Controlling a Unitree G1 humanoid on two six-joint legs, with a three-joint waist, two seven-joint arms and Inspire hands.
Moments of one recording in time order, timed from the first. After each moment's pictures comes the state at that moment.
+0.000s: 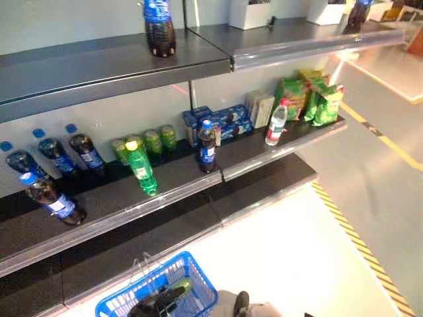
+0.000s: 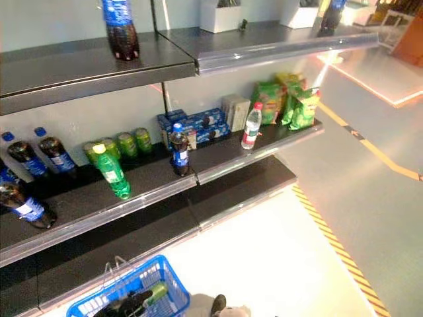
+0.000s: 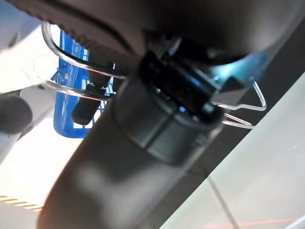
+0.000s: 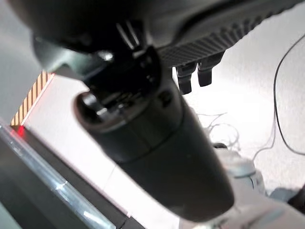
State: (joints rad) left arm -0.03 0.25 0.05 1.27 -0.66 0.08 -0.47; right arm 0.05 -0.29 -0.08 1.30 0.24 -0.02 0.10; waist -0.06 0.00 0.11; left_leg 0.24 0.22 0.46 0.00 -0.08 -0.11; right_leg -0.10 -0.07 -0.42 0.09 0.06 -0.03
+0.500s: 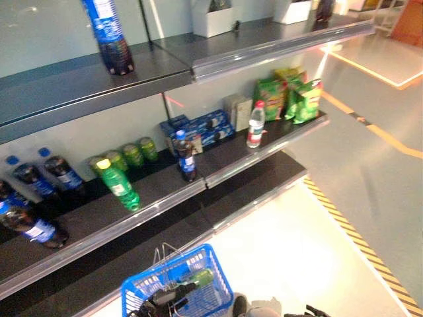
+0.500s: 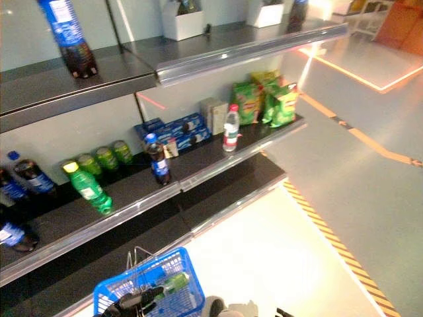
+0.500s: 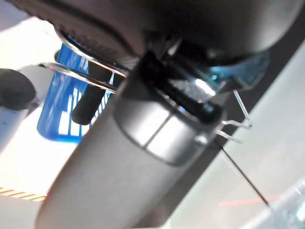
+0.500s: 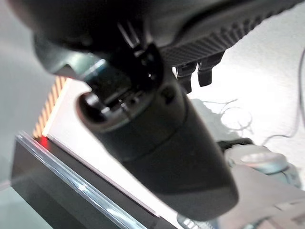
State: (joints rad) left arm -0.05 0.27 0.06 1.24 -0.68 0.02 -0.44; right arm -0.01 -0.27 -0.05 1.31 0.24 -0.05 0.09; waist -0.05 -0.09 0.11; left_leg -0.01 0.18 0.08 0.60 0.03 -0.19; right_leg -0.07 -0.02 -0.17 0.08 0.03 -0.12
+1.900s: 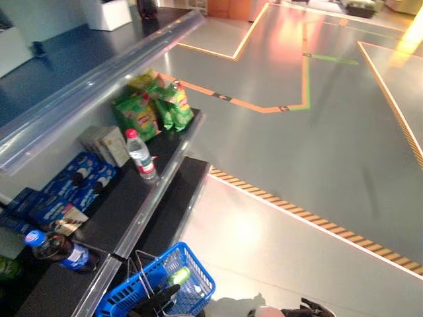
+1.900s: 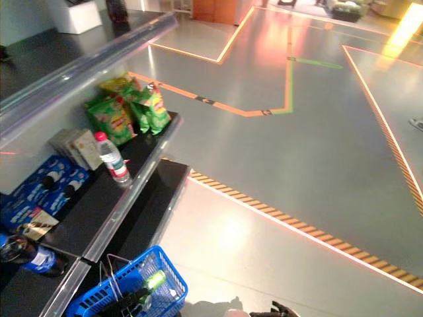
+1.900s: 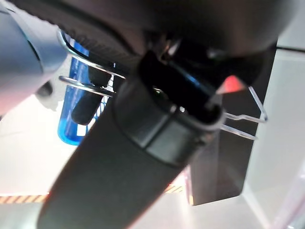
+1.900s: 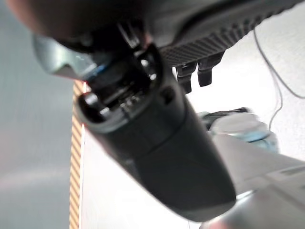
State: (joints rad) left arm 0.00 0.29 0.08 1.31 -0.77 0.06 -0.49; right arm -0.01 -0.29 -0.06 1.34 0.20 -0.08 0.12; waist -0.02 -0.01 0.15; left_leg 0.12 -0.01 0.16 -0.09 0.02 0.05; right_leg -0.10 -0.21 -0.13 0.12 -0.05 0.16
